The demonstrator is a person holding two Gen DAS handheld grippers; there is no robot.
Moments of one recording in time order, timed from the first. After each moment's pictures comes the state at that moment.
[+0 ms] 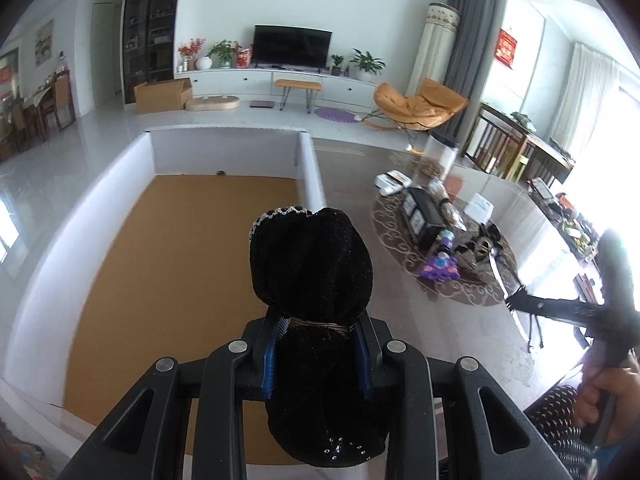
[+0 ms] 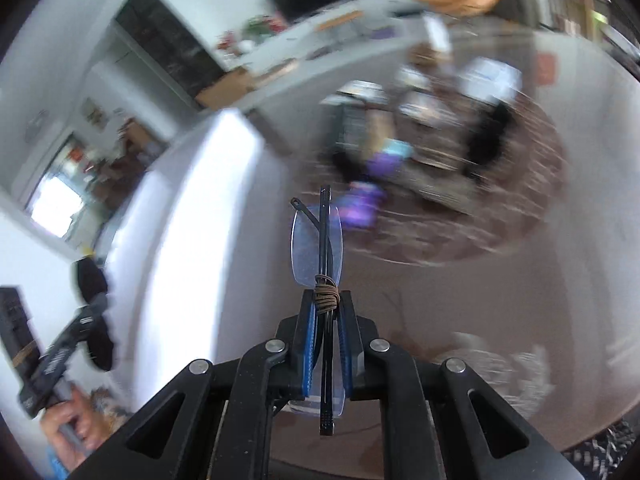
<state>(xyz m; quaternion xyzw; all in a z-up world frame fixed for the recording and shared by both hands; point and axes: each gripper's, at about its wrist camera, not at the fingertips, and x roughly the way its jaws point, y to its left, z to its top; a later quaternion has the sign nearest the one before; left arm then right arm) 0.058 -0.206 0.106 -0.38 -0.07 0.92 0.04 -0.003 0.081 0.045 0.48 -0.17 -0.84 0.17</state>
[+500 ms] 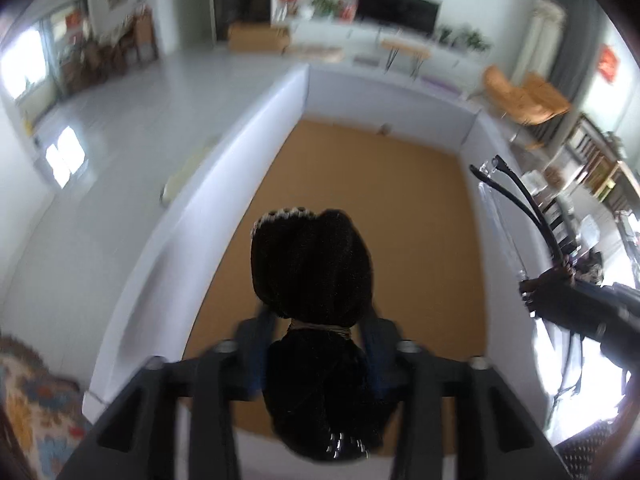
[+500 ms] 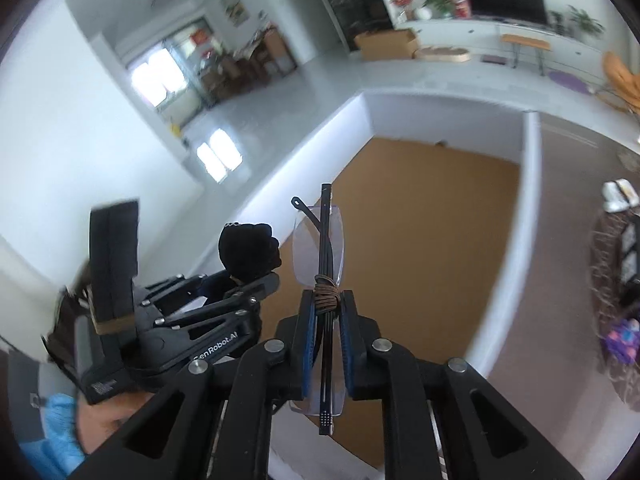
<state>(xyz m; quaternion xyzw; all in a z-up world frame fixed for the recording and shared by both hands) 0.042 -0.358 0.060 -0.49 -0.11 0.85 -0.12 -0.013 -0.224 0.080 0.47 0.01 -0.80 0.38</state>
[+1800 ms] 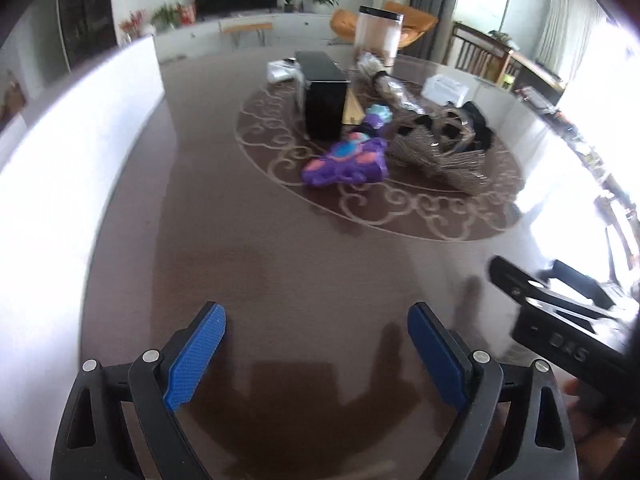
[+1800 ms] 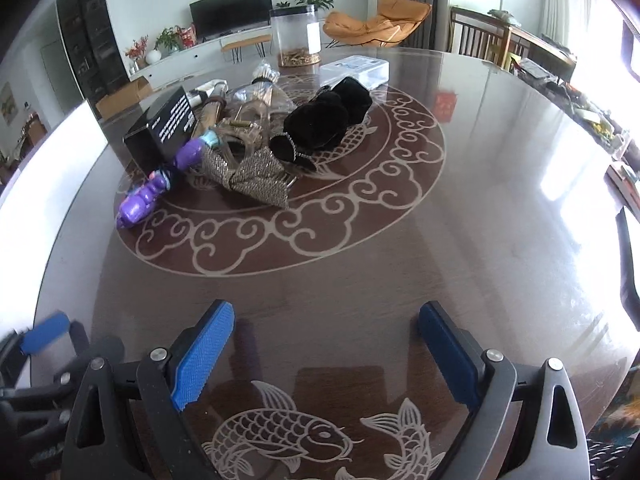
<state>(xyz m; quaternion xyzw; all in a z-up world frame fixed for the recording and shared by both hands) -0.011 -0.017 -0.038 -0.48 0.02 0.87 0.08 -0.031 0.153 -0.066 0.46 -0.05 -0.88 -0.06</state>
